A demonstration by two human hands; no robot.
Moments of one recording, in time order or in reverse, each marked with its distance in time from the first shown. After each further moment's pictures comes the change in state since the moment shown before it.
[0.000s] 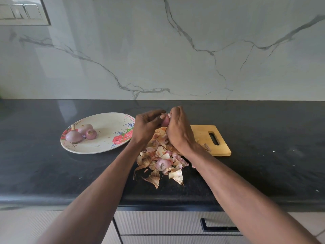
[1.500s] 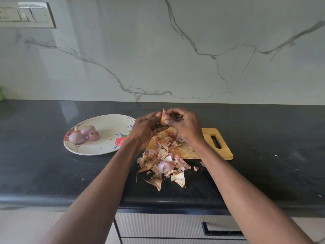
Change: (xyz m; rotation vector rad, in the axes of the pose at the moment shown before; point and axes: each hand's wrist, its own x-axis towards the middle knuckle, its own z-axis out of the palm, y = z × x) left_hand 0.008 0.010 -0.008 -0.513 -0.034 -0.324; right_hand 0.014 0.014 -0.019 0.609 -0.112 0.239
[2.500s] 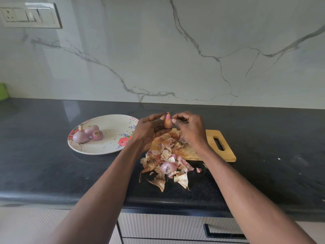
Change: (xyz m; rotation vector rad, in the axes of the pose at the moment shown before) left_hand 0.001 -0.002 -0.007 0.036 0.015 -0.023; right_hand -0.005 -0.001 0.000 -0.106 0.087 -0.031
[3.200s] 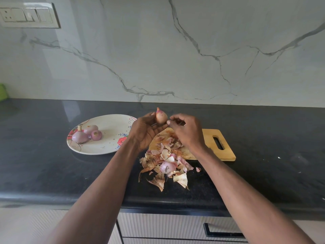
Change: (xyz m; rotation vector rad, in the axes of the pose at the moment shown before) left_hand 0.002 0.007 -0.002 -0.236 0.013 -0.073; right_hand -0.008 -0.006 0.003 -0.119 -0.007 -0.104
